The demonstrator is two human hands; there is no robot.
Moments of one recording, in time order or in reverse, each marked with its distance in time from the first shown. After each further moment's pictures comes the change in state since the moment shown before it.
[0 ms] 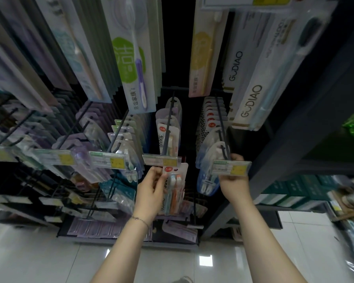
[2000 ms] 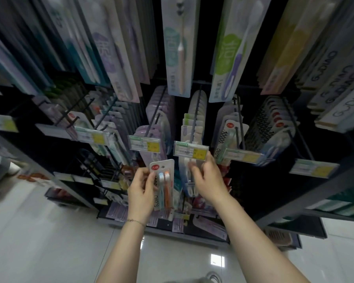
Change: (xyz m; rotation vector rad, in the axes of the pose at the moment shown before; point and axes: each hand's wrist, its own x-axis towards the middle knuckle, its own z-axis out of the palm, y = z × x) left_hand -0.022 -0.056 -0.175 -0.031 0.263 -0.052; right_hand -0.075 -0.038 0.200 -0.365 -0.396 -0.275
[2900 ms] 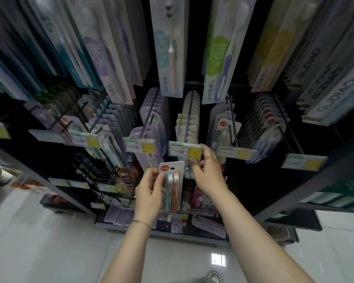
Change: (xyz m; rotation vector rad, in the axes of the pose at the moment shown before) left_hand -0.007 0.014 0.017 -0.023 -0.110 0.057; right_hand 0.006 0.000 -0.007 -0.026 0.102 0.142
